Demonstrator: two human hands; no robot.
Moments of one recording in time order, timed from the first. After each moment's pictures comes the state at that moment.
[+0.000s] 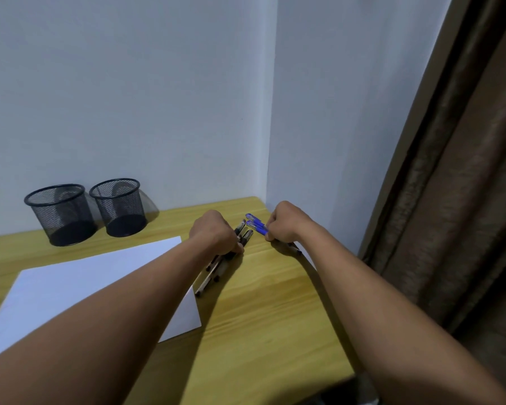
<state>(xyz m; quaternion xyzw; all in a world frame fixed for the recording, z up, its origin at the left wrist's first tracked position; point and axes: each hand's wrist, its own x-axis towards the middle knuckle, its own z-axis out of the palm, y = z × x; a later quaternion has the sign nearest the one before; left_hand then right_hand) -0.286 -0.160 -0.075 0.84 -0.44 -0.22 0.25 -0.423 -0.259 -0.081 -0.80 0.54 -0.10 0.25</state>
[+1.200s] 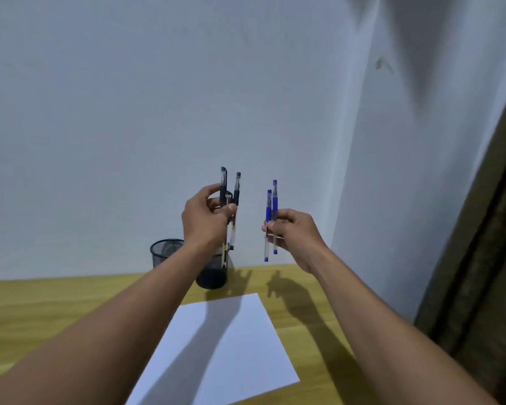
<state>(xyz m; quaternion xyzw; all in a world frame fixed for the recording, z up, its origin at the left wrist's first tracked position) -0.145 -0.056 0.048 0.57 -0.39 -0.09 0.72 -0.295 -0.150 0.038 -0.65 0.31 -0.42 0.55</state>
